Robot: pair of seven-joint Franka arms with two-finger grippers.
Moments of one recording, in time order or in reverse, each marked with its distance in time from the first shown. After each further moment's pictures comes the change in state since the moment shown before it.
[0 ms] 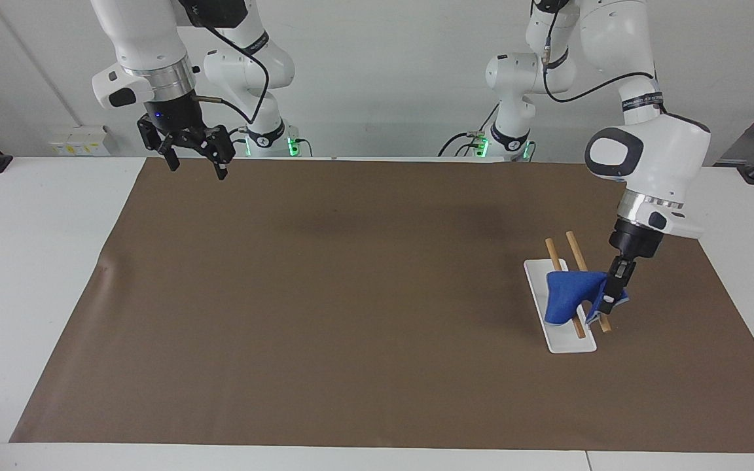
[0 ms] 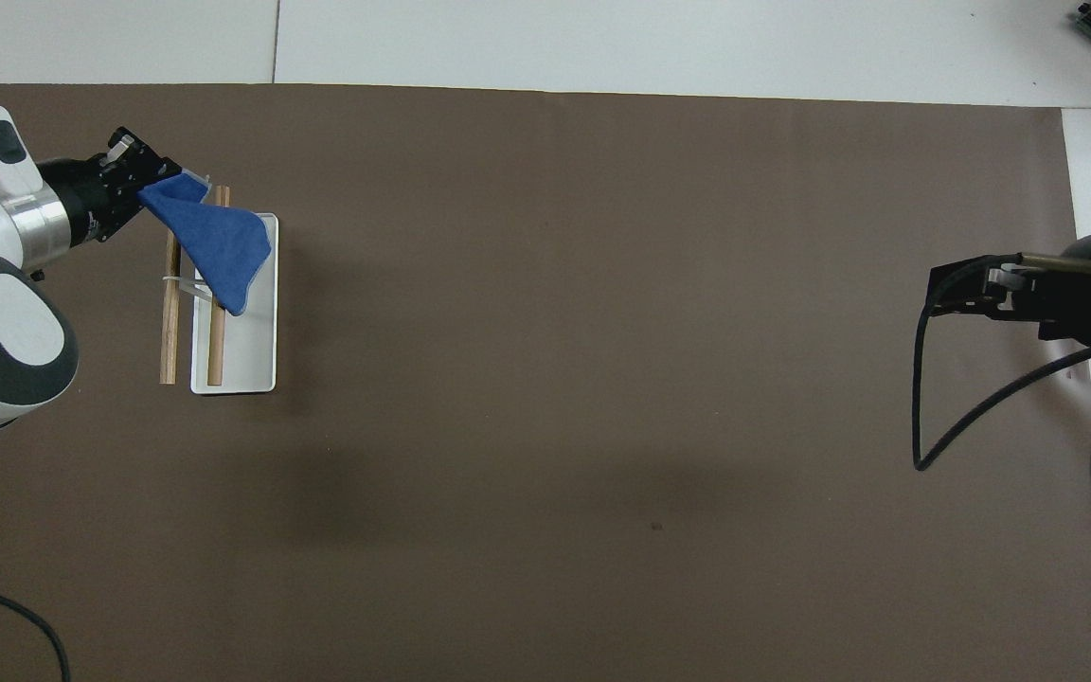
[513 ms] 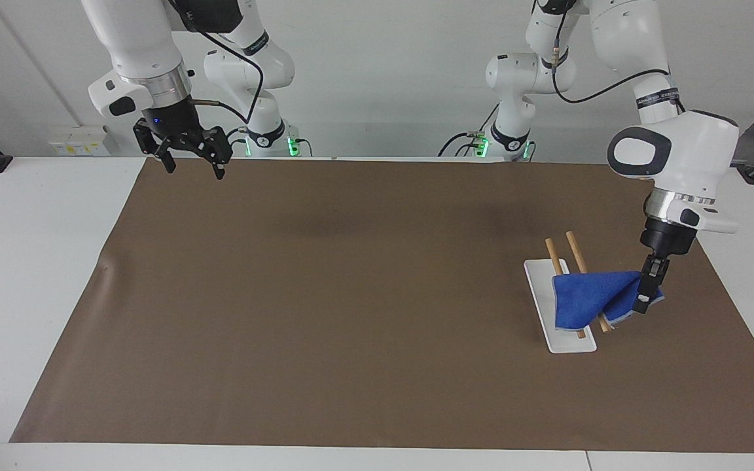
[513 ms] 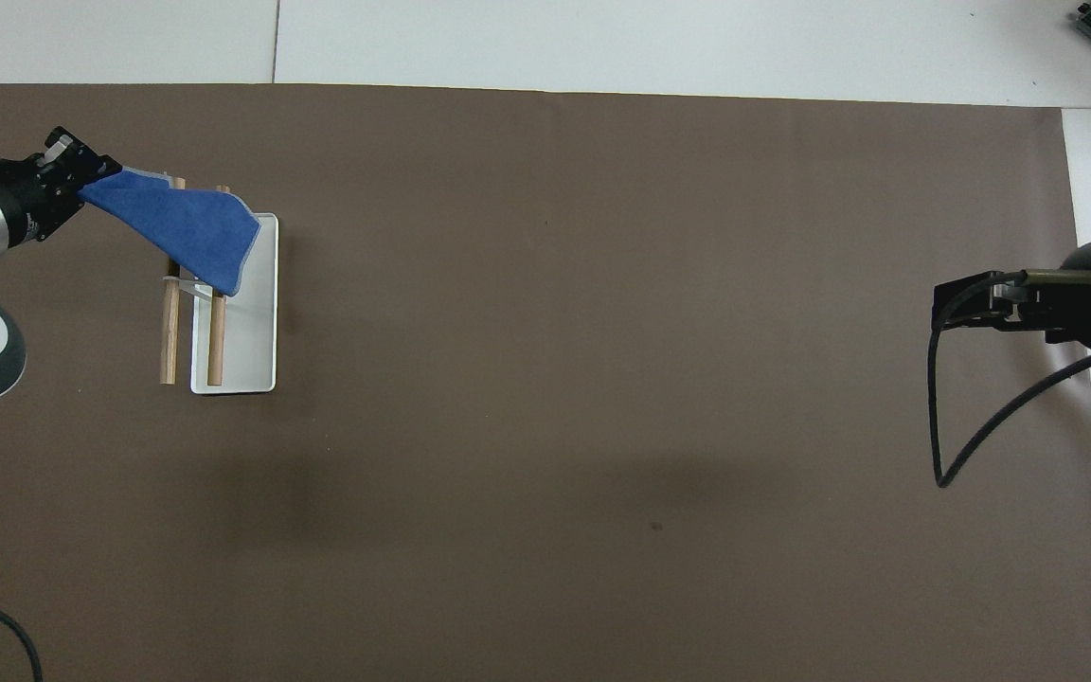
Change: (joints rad) left arm 0.001 0.000 0.073 0.000 0.000 -0.002 0.088; right arm -0.008 0.007 -0.012 -0.001 0.000 -0.026 -0.118
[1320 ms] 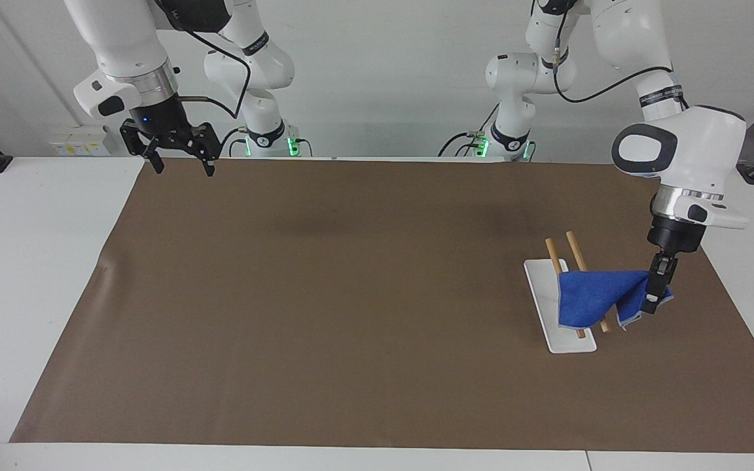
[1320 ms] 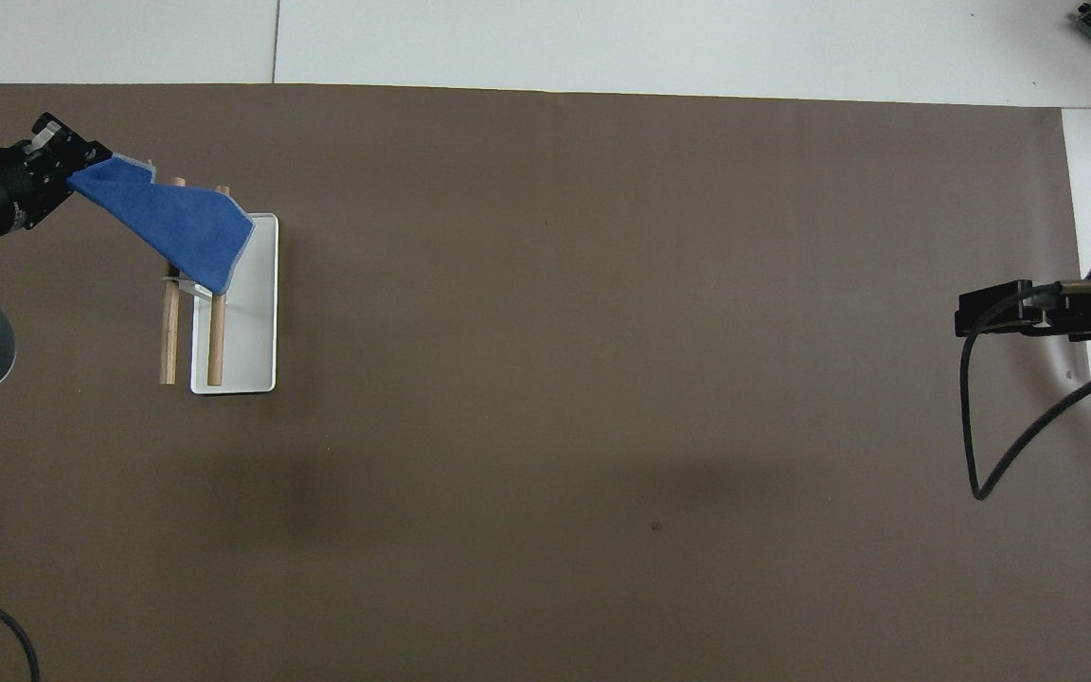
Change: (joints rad) left arm 0.000 0.003 0.002 0.028 0.000 0.000 0.005; right arm -0.025 -0.007 -0.003 -0.002 0.005 -0.004 -0.079
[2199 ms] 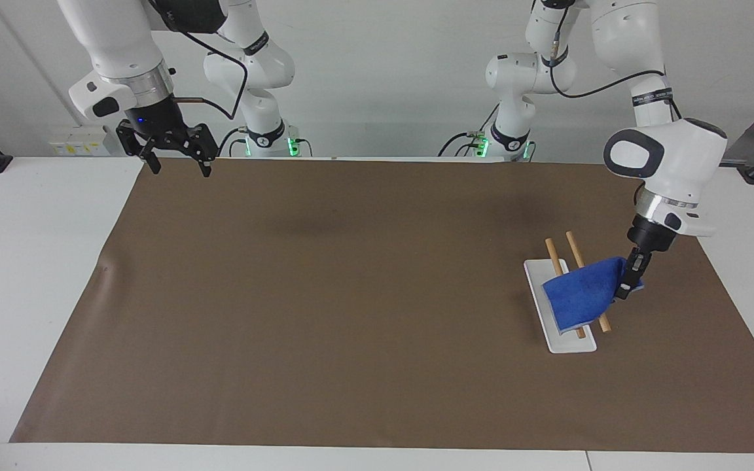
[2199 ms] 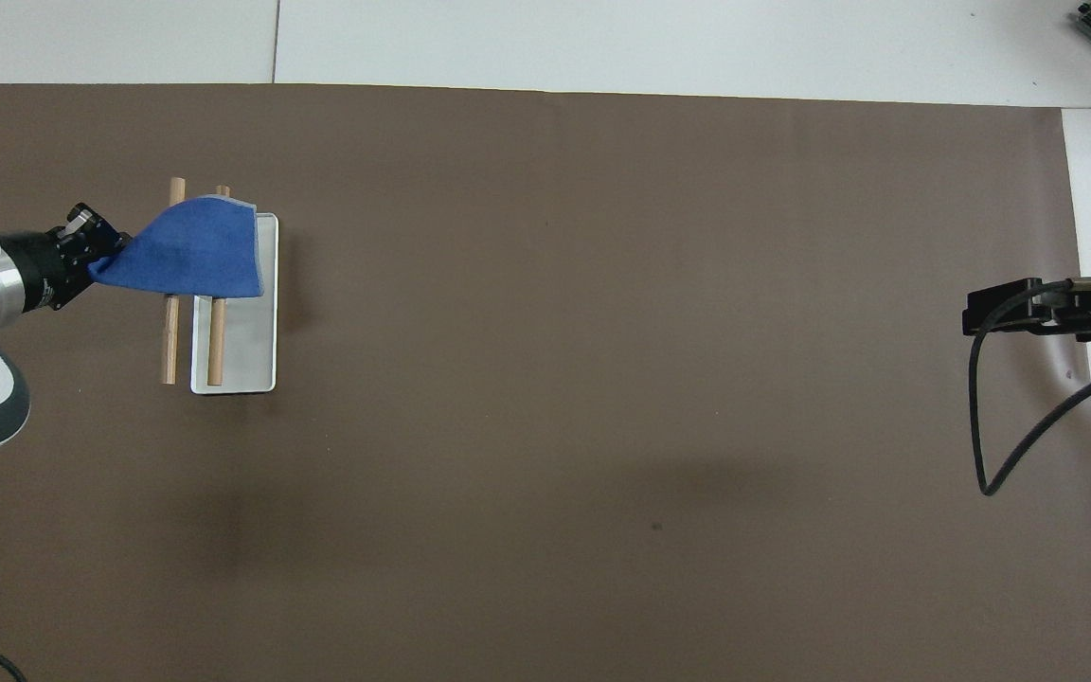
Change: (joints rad) left arm 0.000 -0.067 0.034 -0.206 0.000 -0.054 0.001; right arm 0.053 0.003 -0.067 0.000 0.000 0.000 0.000
